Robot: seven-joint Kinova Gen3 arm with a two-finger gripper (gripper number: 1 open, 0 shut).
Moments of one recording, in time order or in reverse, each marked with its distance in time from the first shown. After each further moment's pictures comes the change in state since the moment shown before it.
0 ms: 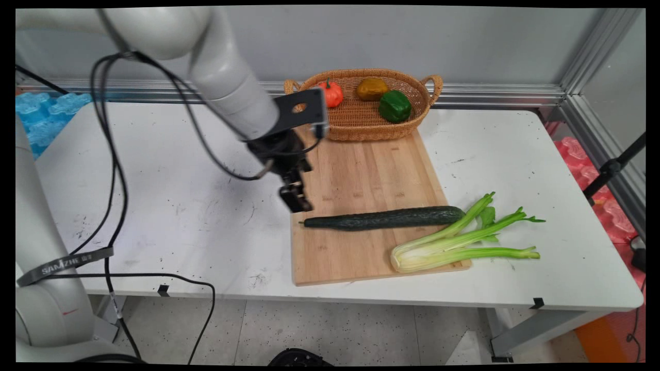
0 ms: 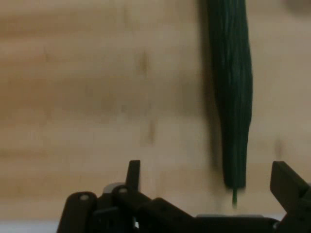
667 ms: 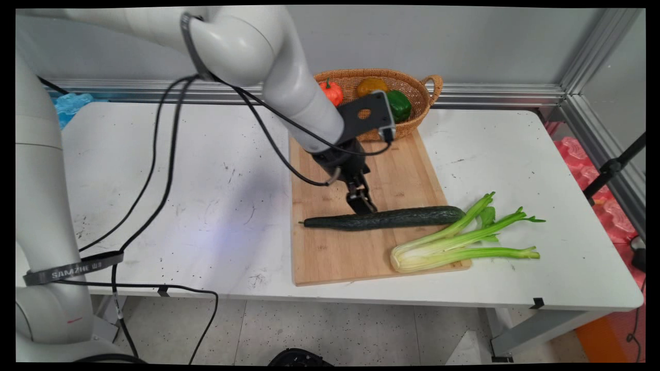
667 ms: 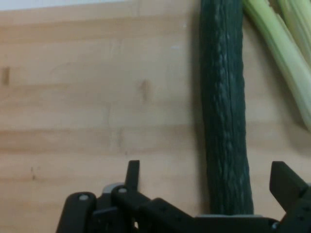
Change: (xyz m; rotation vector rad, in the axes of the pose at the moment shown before) arm 0.071 0.009 0.051 0.017 0.128 -0.038
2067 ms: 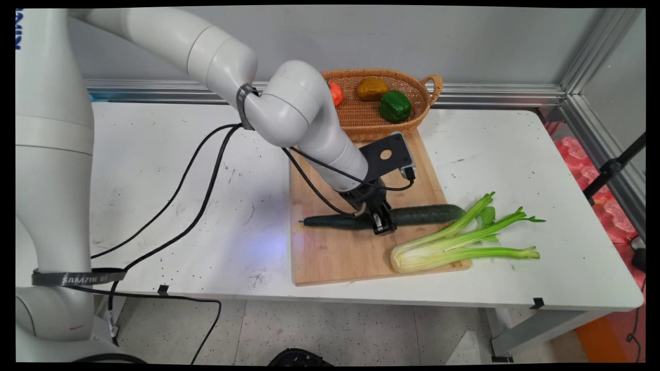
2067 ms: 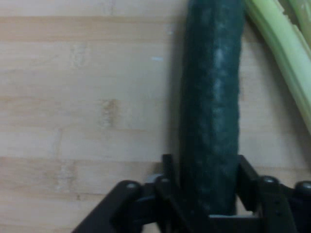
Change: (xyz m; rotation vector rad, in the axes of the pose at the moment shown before) arm -0.001 0.022 0.080 -0.007 0.023 -0.069
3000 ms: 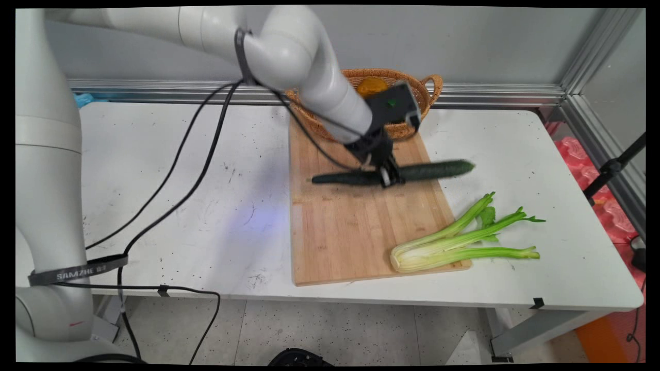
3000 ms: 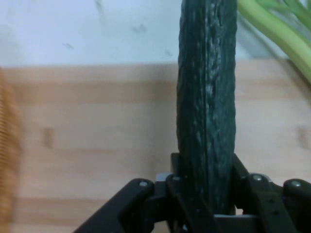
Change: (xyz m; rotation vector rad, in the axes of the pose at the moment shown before) arm 0.034 -0.060 -0.041 0.034 0.068 0.042
